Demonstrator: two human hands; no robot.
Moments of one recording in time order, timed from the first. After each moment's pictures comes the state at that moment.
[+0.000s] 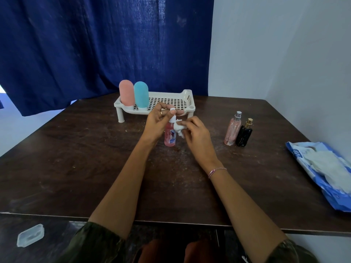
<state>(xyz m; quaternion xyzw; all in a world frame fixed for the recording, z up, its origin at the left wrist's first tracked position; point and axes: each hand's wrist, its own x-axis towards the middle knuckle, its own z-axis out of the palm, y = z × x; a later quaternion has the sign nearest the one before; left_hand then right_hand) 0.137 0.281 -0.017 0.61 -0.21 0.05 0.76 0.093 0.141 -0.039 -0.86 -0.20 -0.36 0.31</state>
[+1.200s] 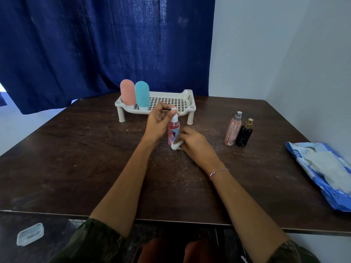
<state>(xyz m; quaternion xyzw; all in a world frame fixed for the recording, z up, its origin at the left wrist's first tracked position) 0.132 0.278 -0.015 0.65 -0.16 0.11 0.74 0.092 0.137 -0.046 -0.92 -0.27 -0.22 0.19</state>
